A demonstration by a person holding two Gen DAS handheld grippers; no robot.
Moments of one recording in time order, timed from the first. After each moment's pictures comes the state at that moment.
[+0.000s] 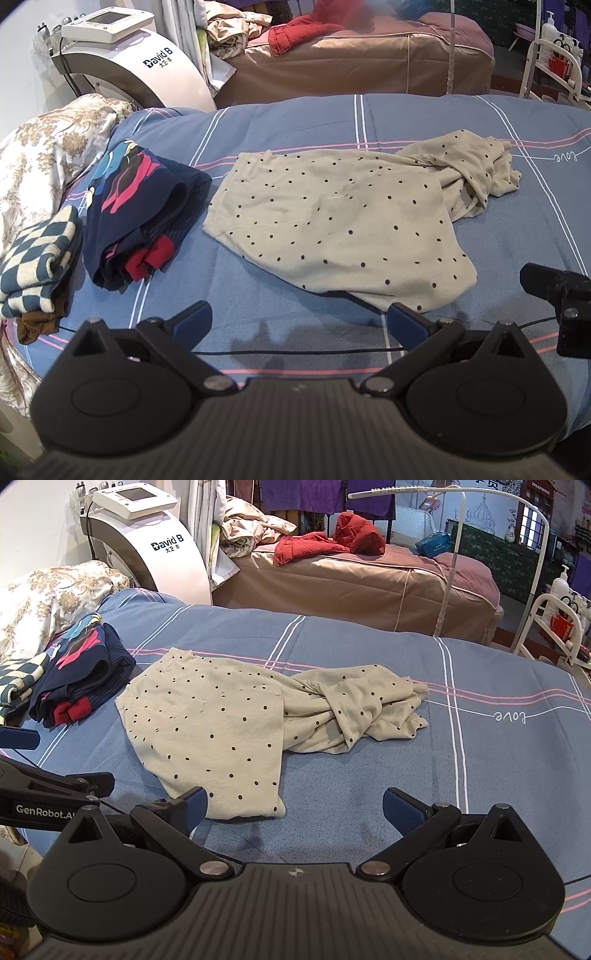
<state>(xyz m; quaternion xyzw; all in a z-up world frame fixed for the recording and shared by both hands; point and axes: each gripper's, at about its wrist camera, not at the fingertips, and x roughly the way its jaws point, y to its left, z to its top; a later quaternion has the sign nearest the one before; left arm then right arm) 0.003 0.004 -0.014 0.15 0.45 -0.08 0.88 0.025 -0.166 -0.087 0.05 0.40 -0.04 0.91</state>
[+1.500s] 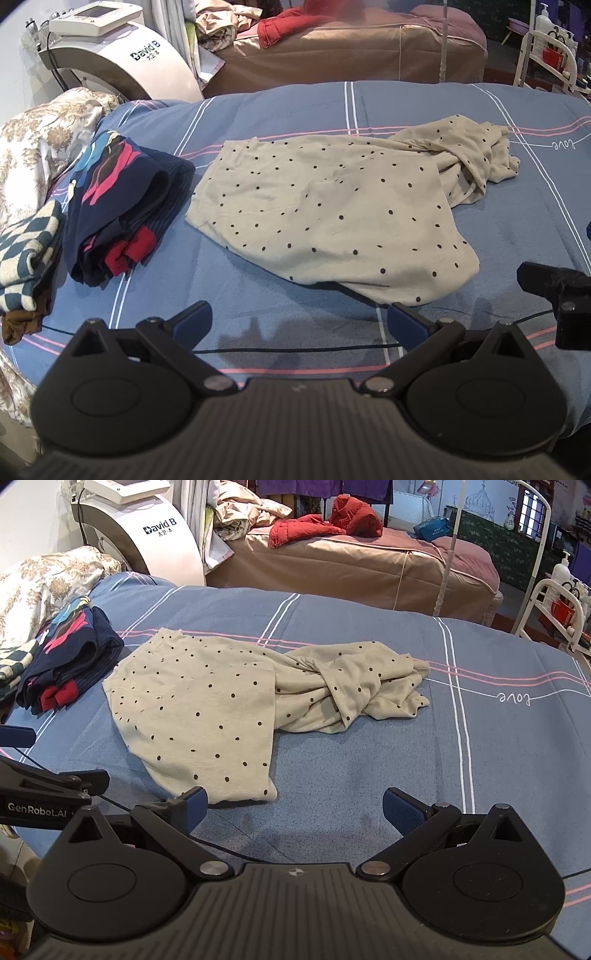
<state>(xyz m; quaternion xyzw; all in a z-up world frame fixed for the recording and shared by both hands) 0.008 -0.001 -0.040 0.15 0.45 -0.10 0.87 0.029 -0.172 -0.110 0.05 0.42 -0.05 0.90</state>
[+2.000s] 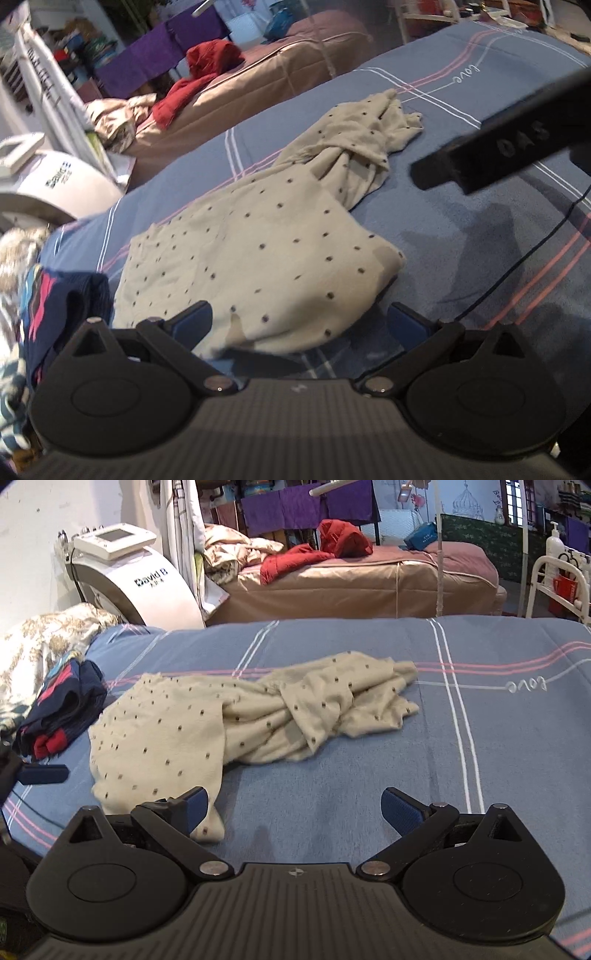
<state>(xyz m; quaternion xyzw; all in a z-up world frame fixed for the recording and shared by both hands) -0.012 -0.095 -0.096 0.32 0.34 -0.23 0.85 0.043 -0.243 -0.156 0.13 0.35 -0.02 0.93</state>
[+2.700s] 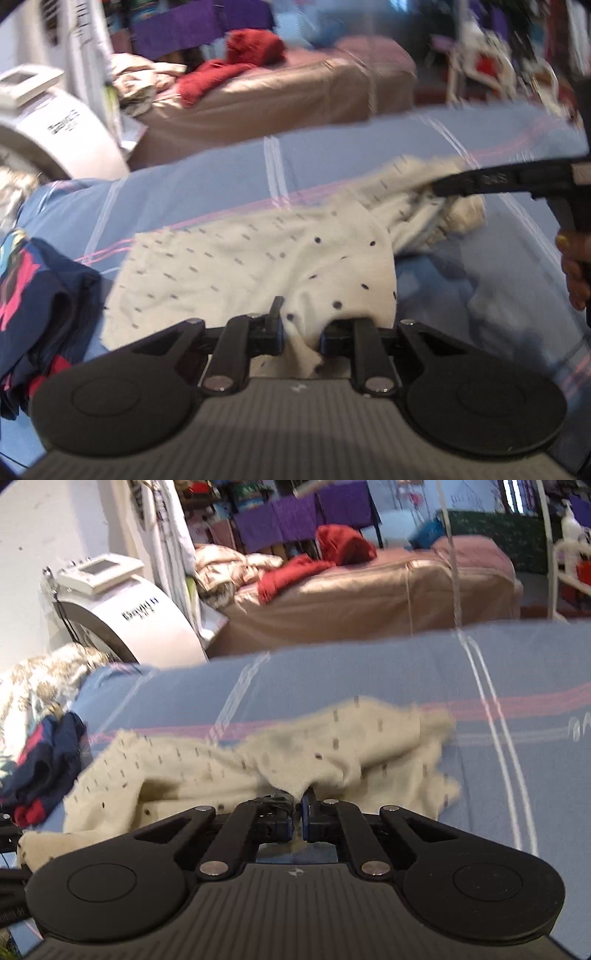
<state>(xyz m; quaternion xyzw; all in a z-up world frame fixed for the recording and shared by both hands) 0.106 -0.040 -0.068 0.15 0.38 -0.21 0.89 0.136 -0.285 -0.162 0.17 0.31 0.00 0.93</state>
